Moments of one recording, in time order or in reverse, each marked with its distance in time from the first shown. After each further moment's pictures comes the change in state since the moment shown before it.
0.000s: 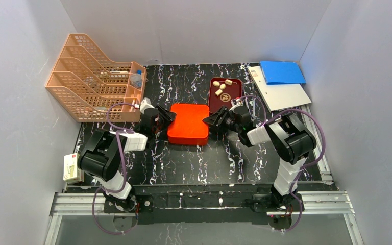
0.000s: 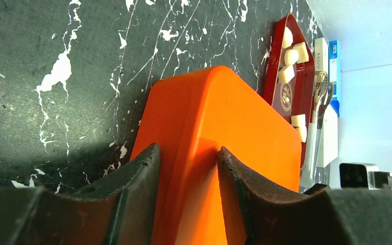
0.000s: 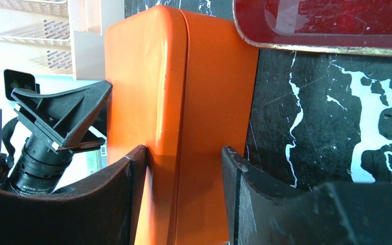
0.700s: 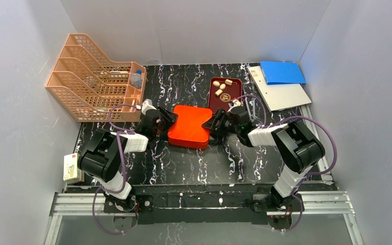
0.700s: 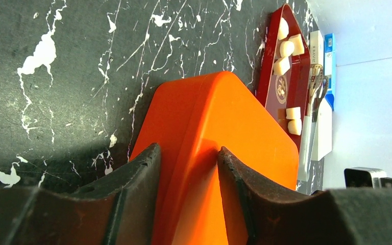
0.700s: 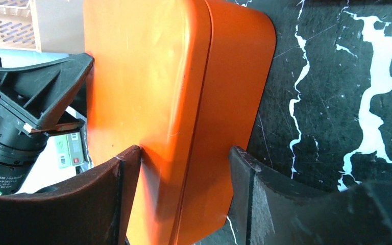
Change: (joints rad) left arm -0.023 -0.005 -0.016 0.021 -0.006 -0.030; right arm 0.048 -0.128 0.003 -0.235 0.053 -0.100
